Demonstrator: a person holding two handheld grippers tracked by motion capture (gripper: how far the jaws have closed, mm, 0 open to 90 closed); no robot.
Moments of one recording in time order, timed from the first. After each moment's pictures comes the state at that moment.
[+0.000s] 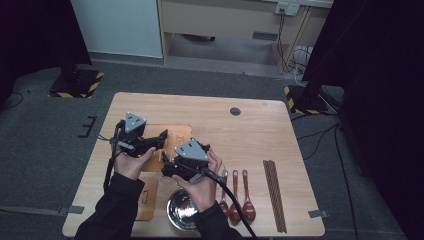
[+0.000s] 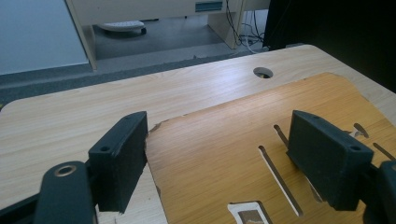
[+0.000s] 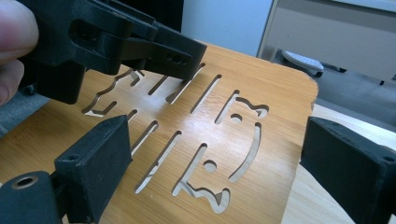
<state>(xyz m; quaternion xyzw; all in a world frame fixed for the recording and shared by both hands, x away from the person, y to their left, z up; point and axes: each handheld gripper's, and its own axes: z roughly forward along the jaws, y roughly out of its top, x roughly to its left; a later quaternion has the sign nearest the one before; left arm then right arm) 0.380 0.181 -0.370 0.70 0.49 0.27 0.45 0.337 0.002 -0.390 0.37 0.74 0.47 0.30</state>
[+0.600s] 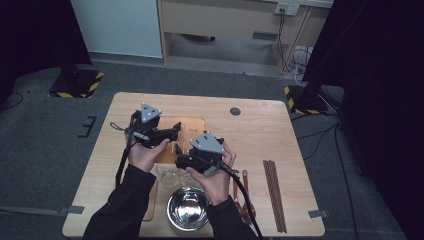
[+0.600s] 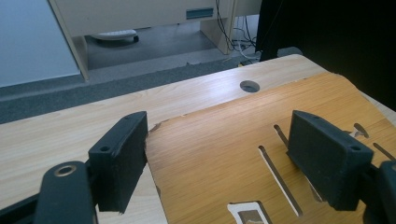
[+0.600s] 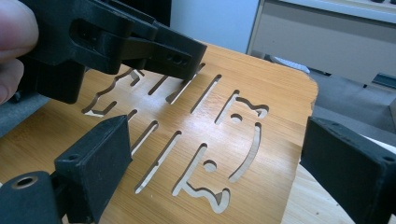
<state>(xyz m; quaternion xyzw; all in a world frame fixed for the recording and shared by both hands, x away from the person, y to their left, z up) 0.401 0.145 -0.351 0.71 0.47 0.28 0.45 0.351 -0.031 -0.375 0.38 0.73 0.47 0.31</state>
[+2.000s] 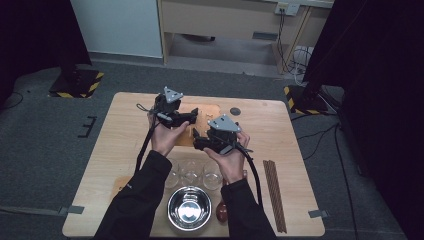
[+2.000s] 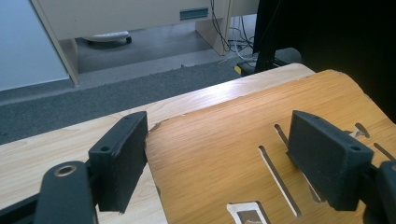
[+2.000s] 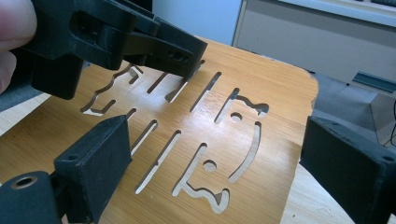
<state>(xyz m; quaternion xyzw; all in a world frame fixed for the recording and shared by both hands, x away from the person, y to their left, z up) 0.462 0.106 -0.353 0.71 0.47 0.27 0.45 0.409 -0.067 -0.377 0.39 0.73 0.46 0.32</state>
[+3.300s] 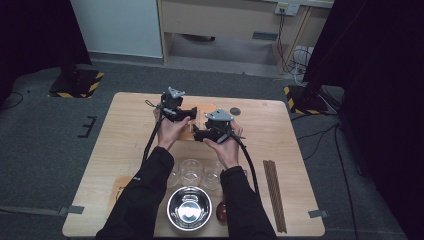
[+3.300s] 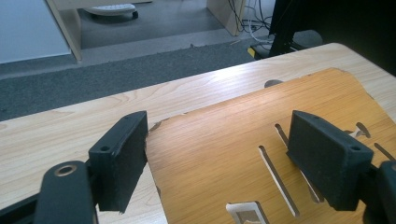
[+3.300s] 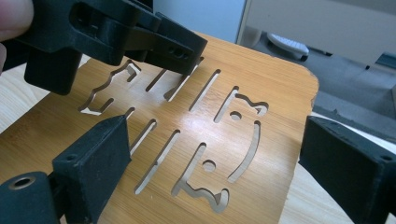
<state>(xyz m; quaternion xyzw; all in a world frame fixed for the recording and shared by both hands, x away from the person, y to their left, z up) 0.523 0.107 -0.407 0.72 0.50 0.25 0.42 0.476 -0.064 -0.428 0.40 0.76 0.43 0.29</state>
